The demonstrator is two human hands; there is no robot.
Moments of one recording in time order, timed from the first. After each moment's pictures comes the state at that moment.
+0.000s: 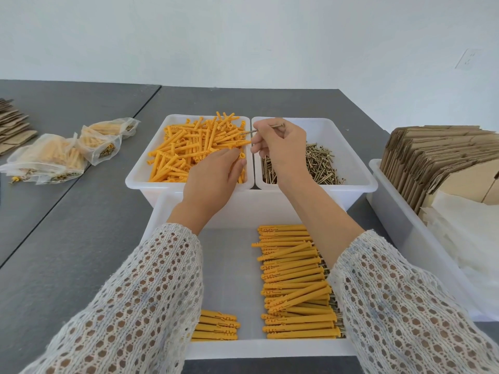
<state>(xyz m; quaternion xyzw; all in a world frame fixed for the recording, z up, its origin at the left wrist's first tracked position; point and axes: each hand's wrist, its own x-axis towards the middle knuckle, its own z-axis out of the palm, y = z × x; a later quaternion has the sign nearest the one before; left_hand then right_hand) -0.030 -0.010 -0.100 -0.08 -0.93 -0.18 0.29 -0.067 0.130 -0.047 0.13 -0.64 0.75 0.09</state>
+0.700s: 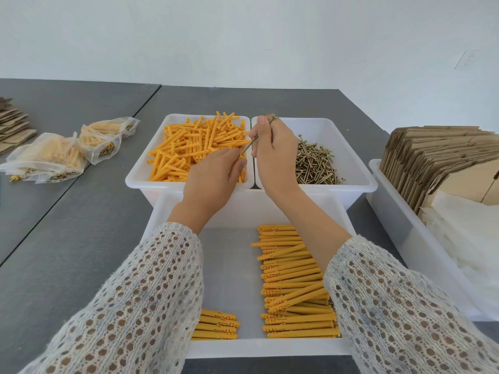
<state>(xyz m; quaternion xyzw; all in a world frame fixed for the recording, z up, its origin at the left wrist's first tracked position) -0.027 -0.009 -0.097 -0.09 -0.93 -0.19 0.30 -0.059 0.115 -0.060 0.20 -0.69 0.65 0.25</state>
